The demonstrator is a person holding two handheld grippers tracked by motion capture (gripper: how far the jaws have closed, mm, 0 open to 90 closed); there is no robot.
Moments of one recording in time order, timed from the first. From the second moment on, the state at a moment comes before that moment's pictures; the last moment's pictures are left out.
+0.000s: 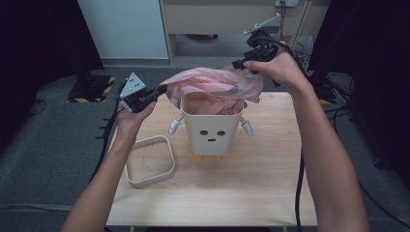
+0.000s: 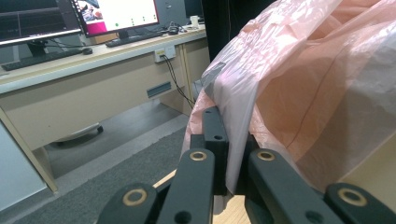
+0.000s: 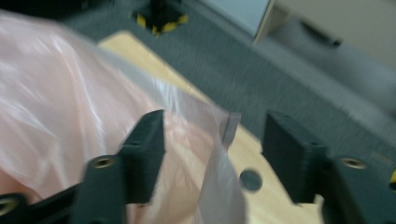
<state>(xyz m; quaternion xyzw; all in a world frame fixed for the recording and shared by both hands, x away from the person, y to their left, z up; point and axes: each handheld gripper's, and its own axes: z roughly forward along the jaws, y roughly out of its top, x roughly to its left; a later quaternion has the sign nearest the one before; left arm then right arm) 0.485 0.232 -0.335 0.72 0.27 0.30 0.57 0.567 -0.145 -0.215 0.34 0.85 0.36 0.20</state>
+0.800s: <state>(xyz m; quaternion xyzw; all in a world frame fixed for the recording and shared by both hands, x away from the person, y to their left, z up) 0.462 0.250 -0.337 0.67 0.31 0.34 0.58 0.526 -0.174 -0.238 0.34 0.84 0.37 0.19</state>
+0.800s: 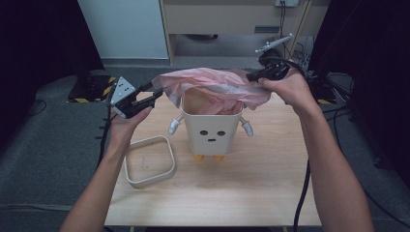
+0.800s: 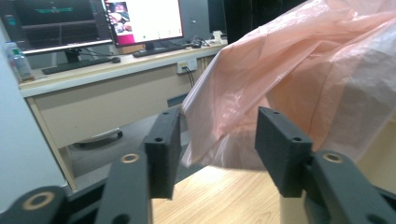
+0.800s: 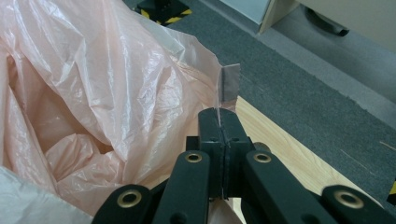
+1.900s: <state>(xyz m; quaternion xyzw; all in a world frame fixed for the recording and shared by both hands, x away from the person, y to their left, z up) 0.478 0.221 -0.364 0.72 0.32 0.24 0.57 0.527 -0.173 -0.243 0.34 0.84 0.38 0.19</state>
